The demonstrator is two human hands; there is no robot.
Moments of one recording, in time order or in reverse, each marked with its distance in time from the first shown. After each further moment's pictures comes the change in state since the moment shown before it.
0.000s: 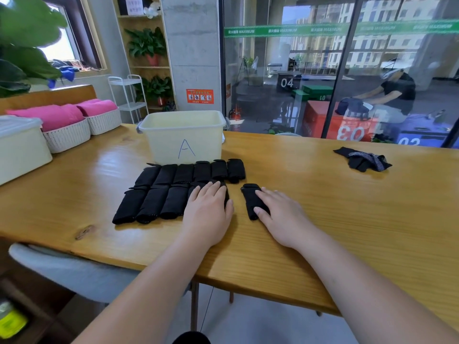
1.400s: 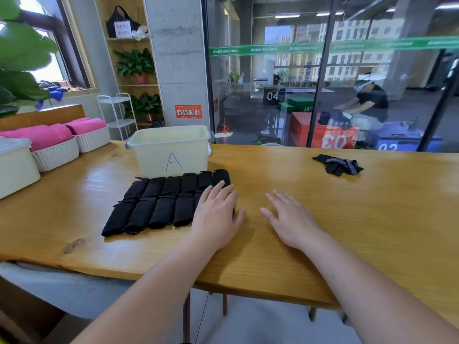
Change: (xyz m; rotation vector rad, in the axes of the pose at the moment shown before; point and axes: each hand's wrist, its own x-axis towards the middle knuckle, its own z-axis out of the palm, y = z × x) left_hand 0.005 0.044 -0.001 -0.026 0.187 0.243; right_hand -0.029 0.038 -0.025 -0.024 0.051 0.128
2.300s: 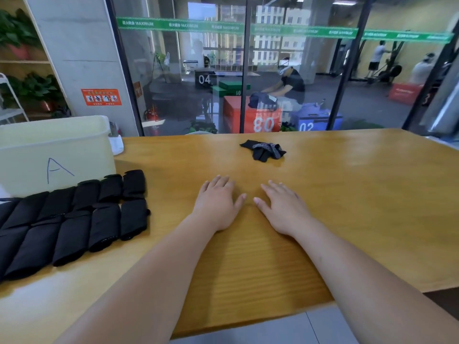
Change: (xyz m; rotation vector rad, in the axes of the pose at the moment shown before) left_hand 0.108 0.152 0.085 -0.255 -0.466 0.109; right_hand -0.011 0.158 -0.030 -0.123 0.034 0.315
